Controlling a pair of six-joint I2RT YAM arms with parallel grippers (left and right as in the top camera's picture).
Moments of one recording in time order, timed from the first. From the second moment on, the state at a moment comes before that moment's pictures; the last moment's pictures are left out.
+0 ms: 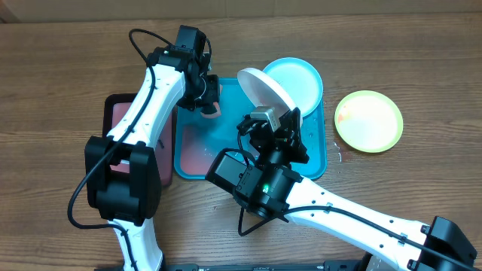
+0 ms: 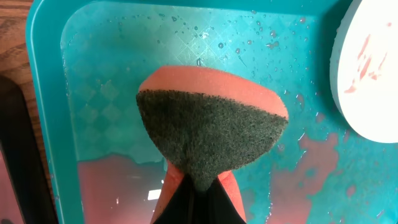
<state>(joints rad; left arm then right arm) -0.24 2.03 1.71 -0.99 0.15 -0.29 1.07 1.58 1.24 -0.91 1.51 0.60</state>
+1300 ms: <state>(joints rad) -0.24 2.03 1.71 -0.99 0.15 -0.29 0.19 1.58 1.24 -0.93 -0.13 0.52</state>
